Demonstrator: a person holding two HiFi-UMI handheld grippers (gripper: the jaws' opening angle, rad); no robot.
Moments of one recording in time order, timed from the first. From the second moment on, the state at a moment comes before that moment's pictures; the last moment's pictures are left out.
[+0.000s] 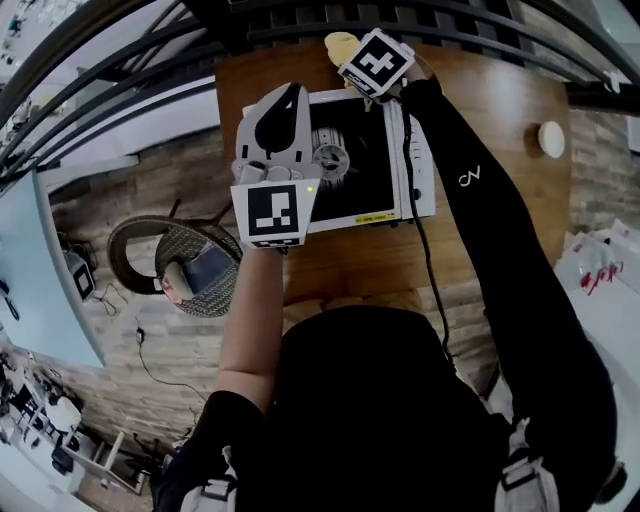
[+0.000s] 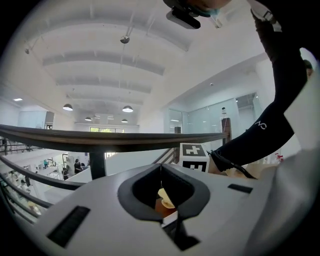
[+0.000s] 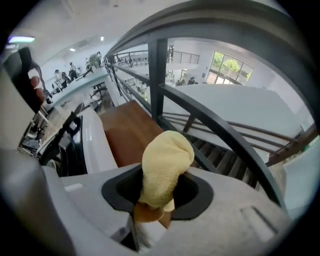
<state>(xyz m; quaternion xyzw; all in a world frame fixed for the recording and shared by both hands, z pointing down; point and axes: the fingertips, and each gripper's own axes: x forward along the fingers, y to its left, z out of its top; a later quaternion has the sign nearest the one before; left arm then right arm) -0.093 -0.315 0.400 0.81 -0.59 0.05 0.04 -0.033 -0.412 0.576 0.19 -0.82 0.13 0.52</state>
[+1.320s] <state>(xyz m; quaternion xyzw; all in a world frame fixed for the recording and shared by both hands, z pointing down) -0.028 -0.273 0.328 0.81 -0.58 0.08 0.00 0.121 -0.328 0.434 0.44 -0.86 0.05 0.27</state>
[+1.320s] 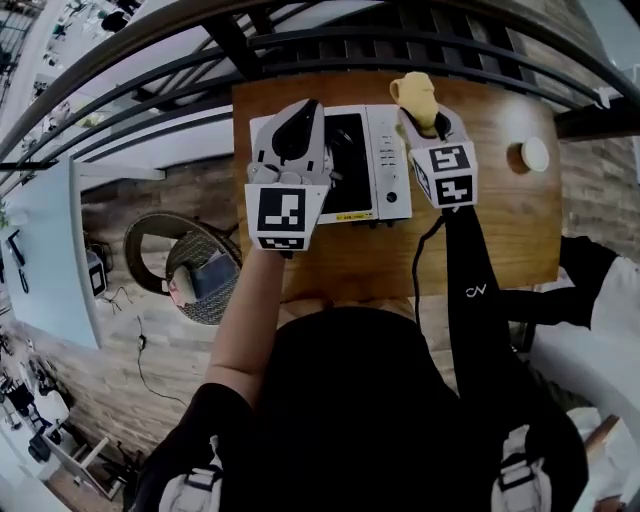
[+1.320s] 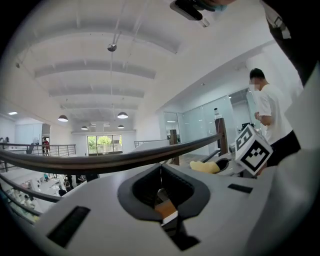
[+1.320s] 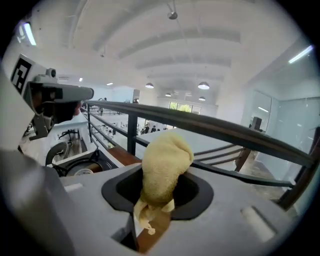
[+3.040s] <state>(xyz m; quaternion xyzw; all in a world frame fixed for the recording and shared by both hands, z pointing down) -0.117 -0.073 0.229 0.82 -0.56 0.04 -0.08 0.027 -0.074 0.273 0.51 -0.84 -0.11 0.12</state>
